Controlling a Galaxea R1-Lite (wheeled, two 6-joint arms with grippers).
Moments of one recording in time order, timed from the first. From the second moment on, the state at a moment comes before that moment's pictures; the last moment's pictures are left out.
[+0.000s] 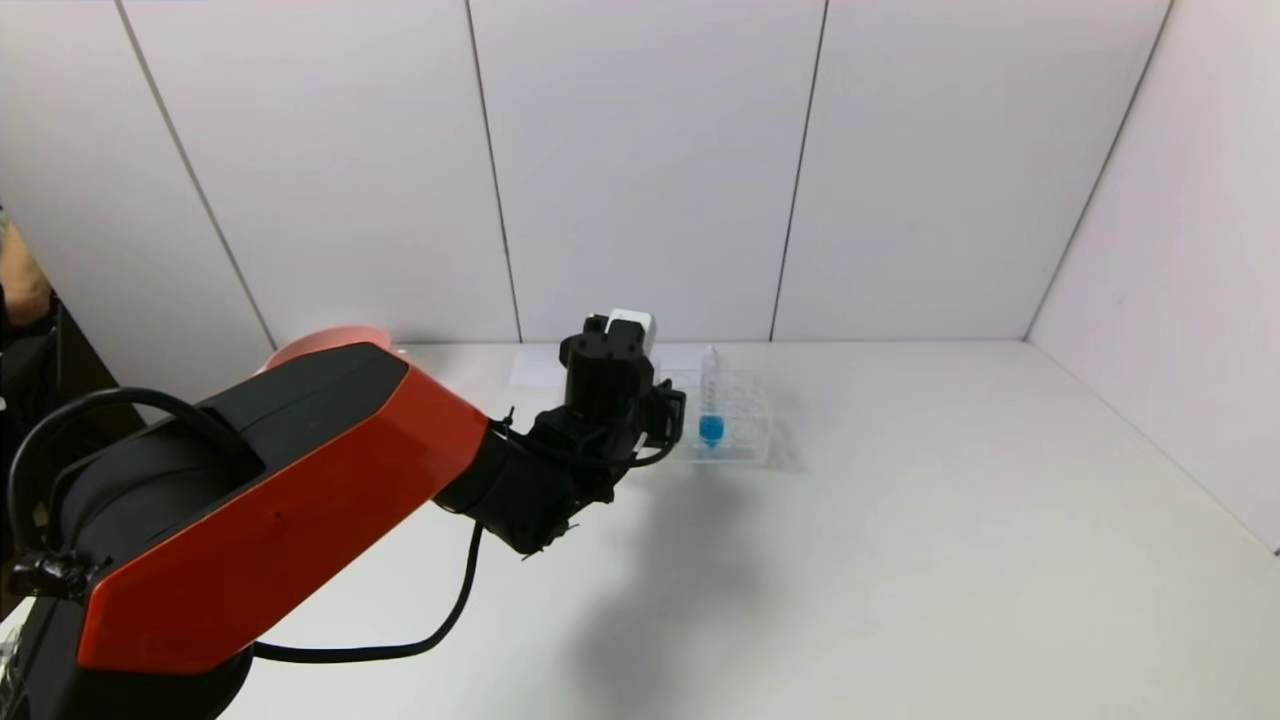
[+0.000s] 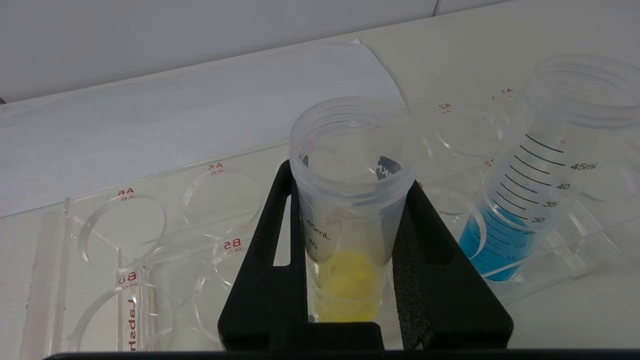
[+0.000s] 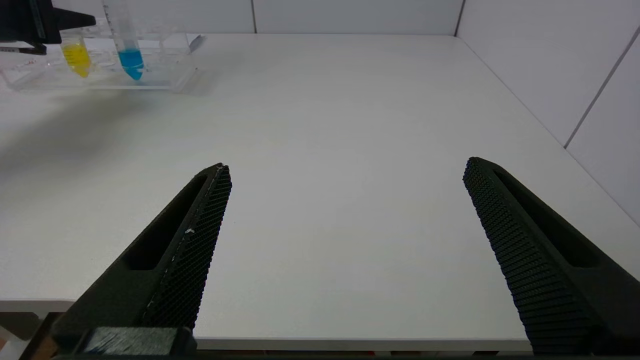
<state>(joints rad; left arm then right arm) -0.65 2.32 -1.32 -0.85 0.29 -0.09 0.00 0.00 0.00 0.00 0.00 0.00</state>
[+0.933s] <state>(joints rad) -0.66 2.27 -1.32 -0.91 0.29 -0.08 0.00 0.00 0.00 0.00 0.00 0.00</state>
